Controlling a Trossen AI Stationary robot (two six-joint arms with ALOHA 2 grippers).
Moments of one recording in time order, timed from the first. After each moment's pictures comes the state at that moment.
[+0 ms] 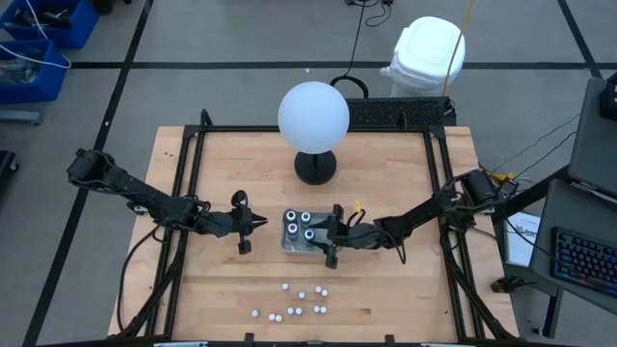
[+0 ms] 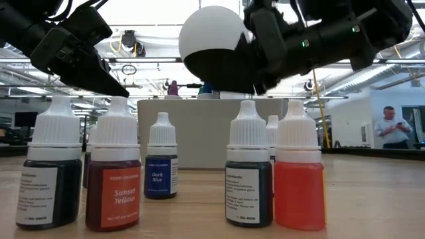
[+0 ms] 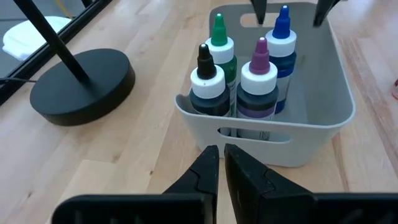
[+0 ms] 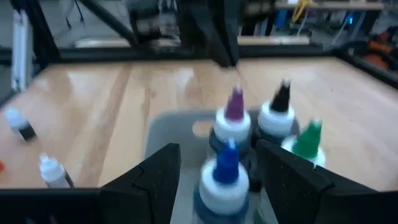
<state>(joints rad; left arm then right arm) -0.34 1.09 0.37 0.16 -0.48 -0.19 0.29 1.82 0.75 0.81 0.42 0.10</state>
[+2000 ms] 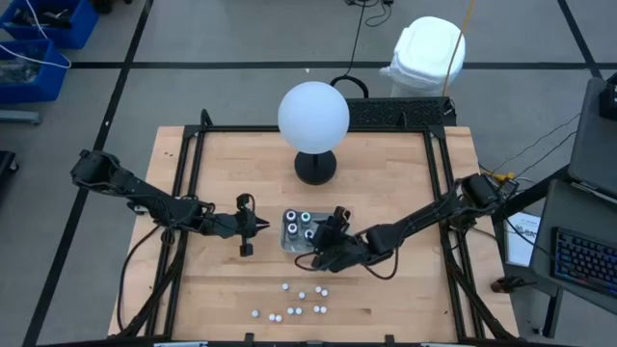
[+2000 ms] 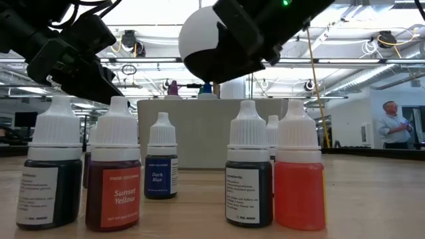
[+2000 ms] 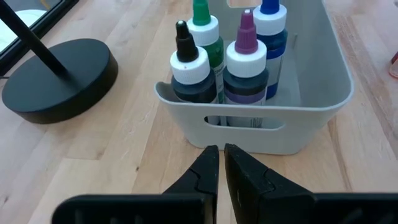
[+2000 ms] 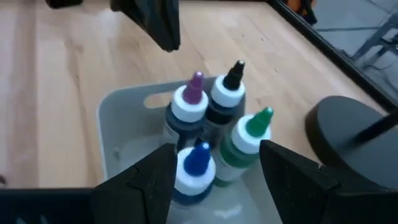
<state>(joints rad) -0.33 1.17 0.37 0.20 -0.42 -0.16 0.38 1.83 1.16 -0.11 0.76 0.38</state>
